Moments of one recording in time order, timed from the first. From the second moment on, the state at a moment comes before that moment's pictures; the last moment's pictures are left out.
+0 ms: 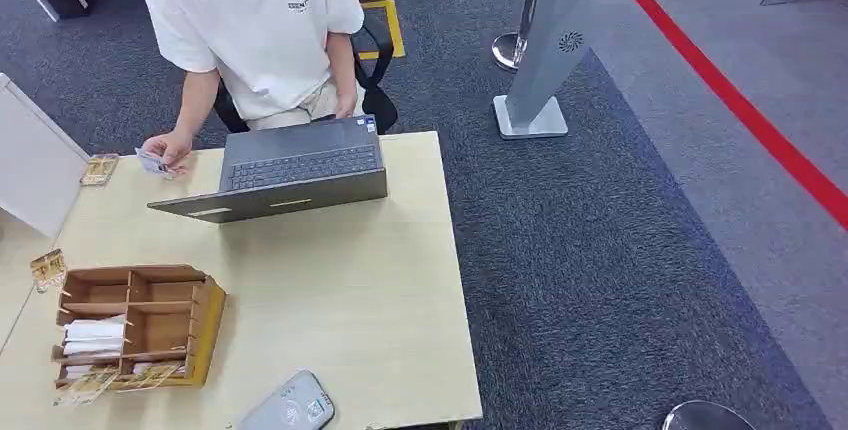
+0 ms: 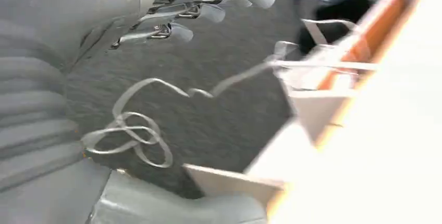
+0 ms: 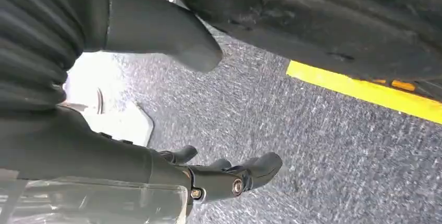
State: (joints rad) left arm -0.01 -0.23 1.25 -0.89 0.07 -0.12 -0.69; right arm 0.02 0.23 -1.12 -0.34 1.56 -0.06 -0.08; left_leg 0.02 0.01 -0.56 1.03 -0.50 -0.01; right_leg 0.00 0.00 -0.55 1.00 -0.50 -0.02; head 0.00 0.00
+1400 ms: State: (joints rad) left arm 0.01 -0.23 0.68 -1.89 -0.24 0.16 -0.59; right arm 0.02 0.20 -1.03 -0.31 1.56 -0.04 -0.05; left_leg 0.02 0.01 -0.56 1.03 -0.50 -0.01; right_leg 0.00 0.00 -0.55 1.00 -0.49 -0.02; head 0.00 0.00
